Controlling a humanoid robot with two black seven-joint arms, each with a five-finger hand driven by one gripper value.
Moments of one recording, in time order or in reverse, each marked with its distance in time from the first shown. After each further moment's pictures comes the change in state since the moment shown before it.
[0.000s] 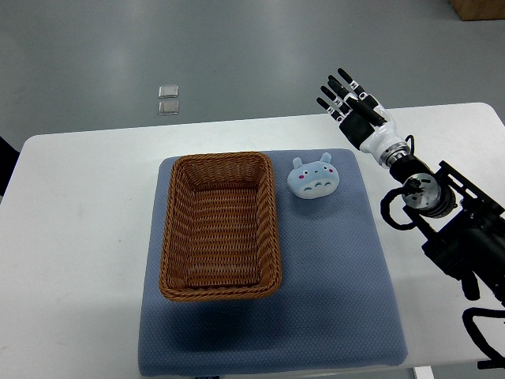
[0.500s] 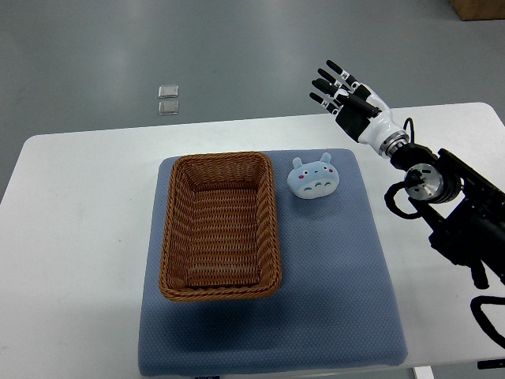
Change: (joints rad) left arm 0.000 0.000 0.000 0.003 -0.002 0.000 0.000; right arm 0.088 -0.074 -0.123 0.003 -0.195 0.029 -0.022
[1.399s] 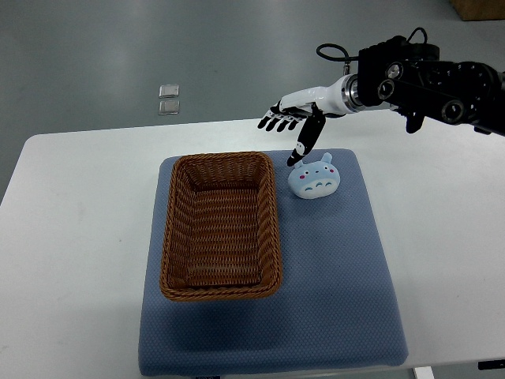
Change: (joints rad) left arm 0.000 0.000 -0.003 -0.003 0.002 0.000 0.000; right arm 0.678 -0.096 -1.145 0.046 -0.371 0.139 -0.110
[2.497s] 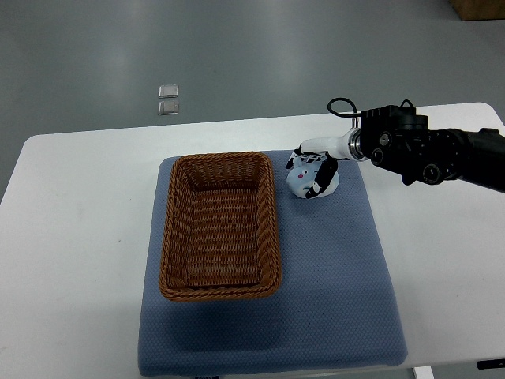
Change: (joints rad) left arm -0.001 0.000 0.000 0.006 -0.002 0.000 0.000; right arm -0.171 0.045 -0.039 -0.057 -0.133 -0.156 -0.028
